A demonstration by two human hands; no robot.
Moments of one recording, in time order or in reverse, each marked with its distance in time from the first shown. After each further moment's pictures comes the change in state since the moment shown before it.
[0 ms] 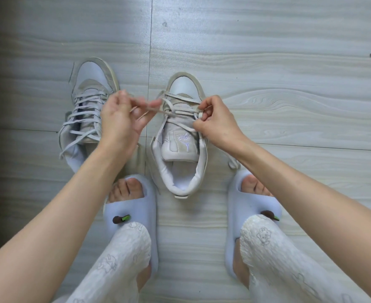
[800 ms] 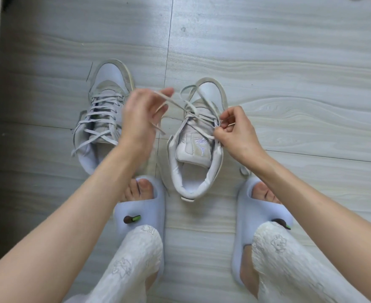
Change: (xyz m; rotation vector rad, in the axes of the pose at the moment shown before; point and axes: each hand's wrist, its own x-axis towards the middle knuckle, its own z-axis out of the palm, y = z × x) left_hand 0.000 0.008 0.006 0.044 -0.009 -0.009; right_hand -0.011 0.011 -0.001 -0.015 0.086 -0.023
